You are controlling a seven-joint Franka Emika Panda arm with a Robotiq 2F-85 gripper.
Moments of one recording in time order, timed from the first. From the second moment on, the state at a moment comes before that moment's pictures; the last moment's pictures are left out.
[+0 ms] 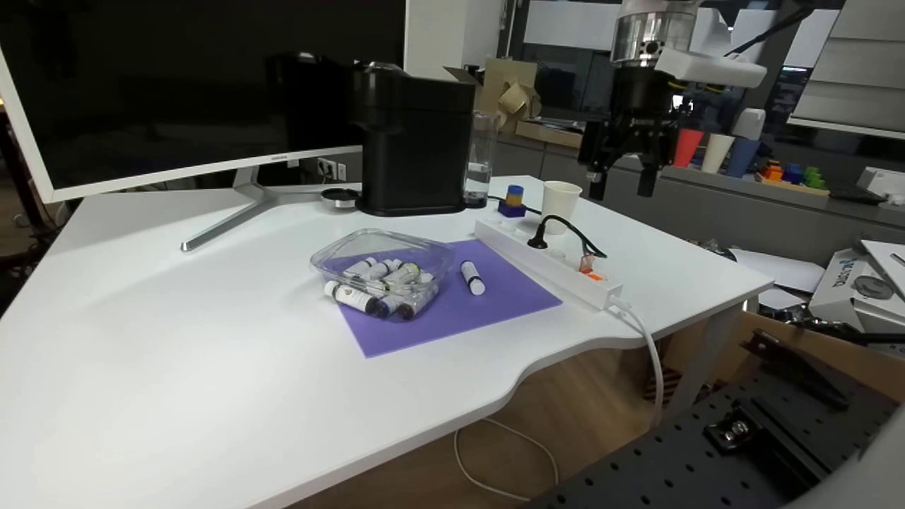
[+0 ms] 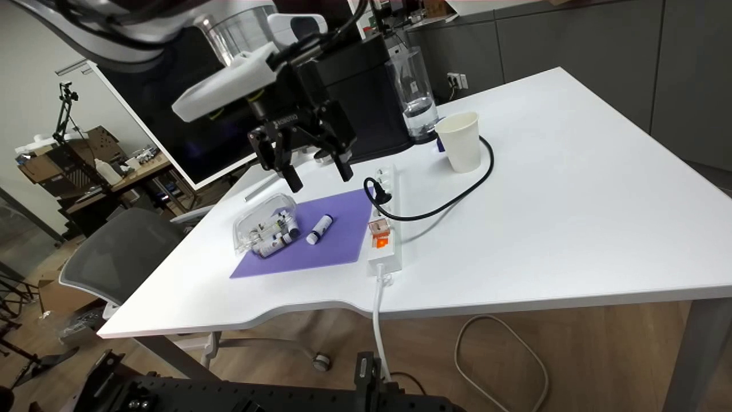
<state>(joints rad) -0.22 -0.04 -0.23 -2.55 -0.11 2.43 -0.30</state>
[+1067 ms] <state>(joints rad) -0.24 0.13 -0.21 -2.50 -0.01 2.61 -0.55</state>
